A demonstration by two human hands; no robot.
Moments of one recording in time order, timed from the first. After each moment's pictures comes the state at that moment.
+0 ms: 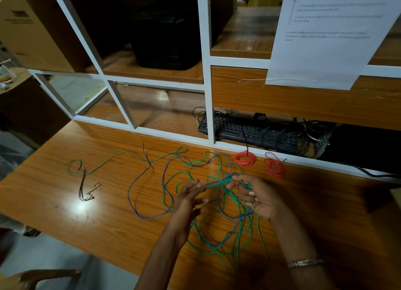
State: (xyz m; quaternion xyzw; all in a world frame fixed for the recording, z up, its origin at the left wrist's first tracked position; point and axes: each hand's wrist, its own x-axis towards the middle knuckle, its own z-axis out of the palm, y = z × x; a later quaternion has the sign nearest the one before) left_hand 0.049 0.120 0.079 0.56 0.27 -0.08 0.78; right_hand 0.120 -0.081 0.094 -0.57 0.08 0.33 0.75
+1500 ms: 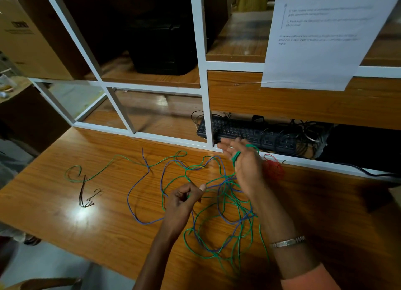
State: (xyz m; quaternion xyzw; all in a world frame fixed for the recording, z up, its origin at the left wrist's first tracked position) left_hand 0.048 0.133 0.097 0.73 0.01 0.06 0.68; right_hand 0.163 -0.032 0.136 -0.46 0.05 0.06 0.88
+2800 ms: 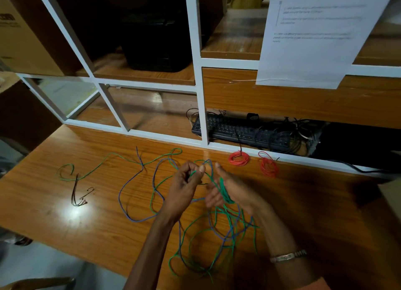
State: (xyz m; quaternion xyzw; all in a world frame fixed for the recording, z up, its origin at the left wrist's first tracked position) left_hand 0.084 0.122 0.107 0.73 0.00 0.06 0.68; right_hand 0.125 -0.044 0.096 -0.70 0.02 0.38 0.61
